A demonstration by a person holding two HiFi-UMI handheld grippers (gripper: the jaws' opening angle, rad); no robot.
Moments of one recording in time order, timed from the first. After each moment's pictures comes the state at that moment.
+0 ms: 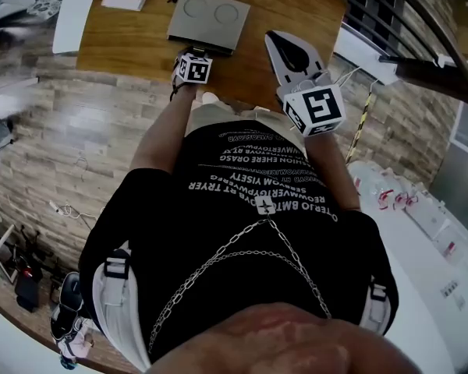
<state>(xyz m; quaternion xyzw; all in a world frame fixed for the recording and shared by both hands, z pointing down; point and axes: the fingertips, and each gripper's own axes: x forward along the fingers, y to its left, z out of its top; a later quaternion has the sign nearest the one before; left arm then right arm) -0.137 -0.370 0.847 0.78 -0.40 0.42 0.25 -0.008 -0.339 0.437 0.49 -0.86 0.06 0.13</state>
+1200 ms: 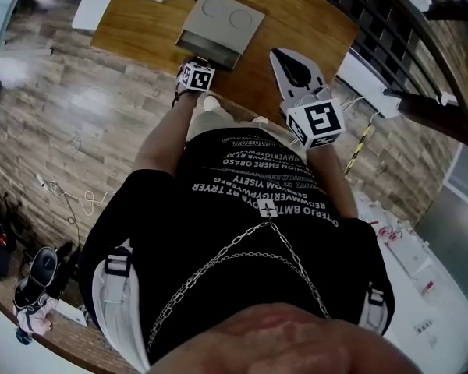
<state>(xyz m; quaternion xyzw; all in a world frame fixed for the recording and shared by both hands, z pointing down) -0.153 -0.323 0.839 0.74 -0.44 0.42 0.27 -0.003 -0.303 0.436 0.42 -0.90 0.07 0.14</state>
